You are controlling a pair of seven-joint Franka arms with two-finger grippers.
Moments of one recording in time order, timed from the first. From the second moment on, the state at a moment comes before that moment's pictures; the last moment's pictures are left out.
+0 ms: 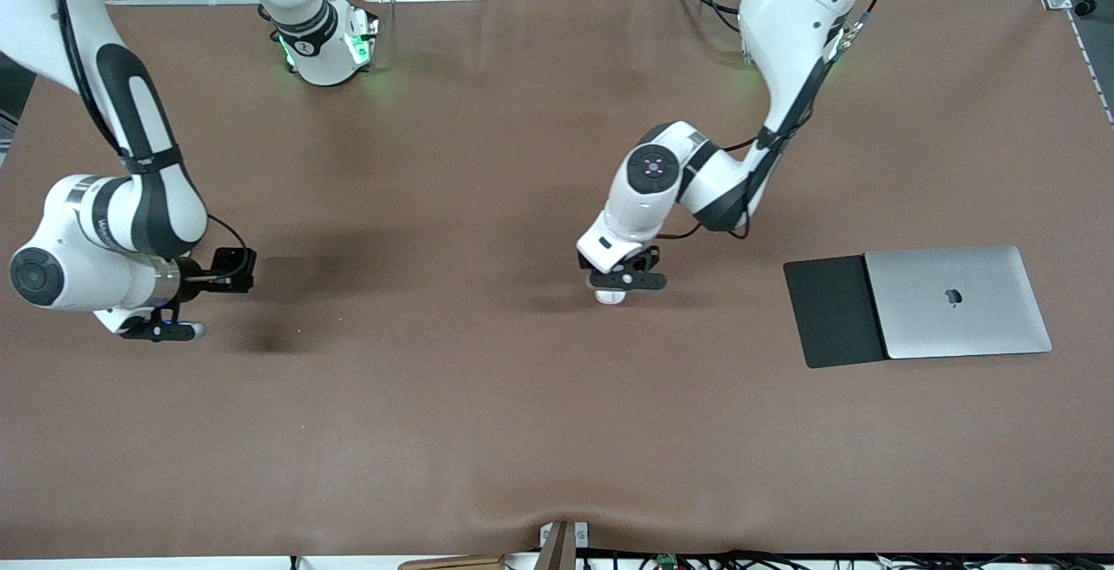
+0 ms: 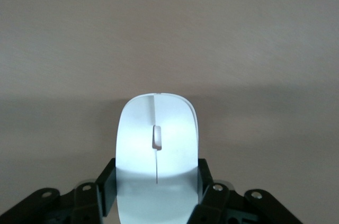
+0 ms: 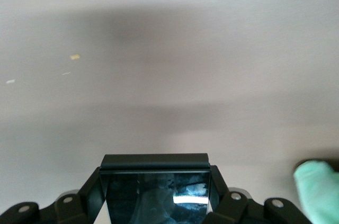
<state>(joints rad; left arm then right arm) -0.54 0.64 -0.19 -1.77 0.12 2.53 -0.76 -0.13 0.45 0.03 -1.84 -0.01 2.00 -0.05</state>
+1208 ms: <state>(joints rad) -0.62 0.74 -0.17 -1.66 0.15 2.53 -0.77 0.32 0.49 0.04 -1.71 0.19 2.00 0.29</state>
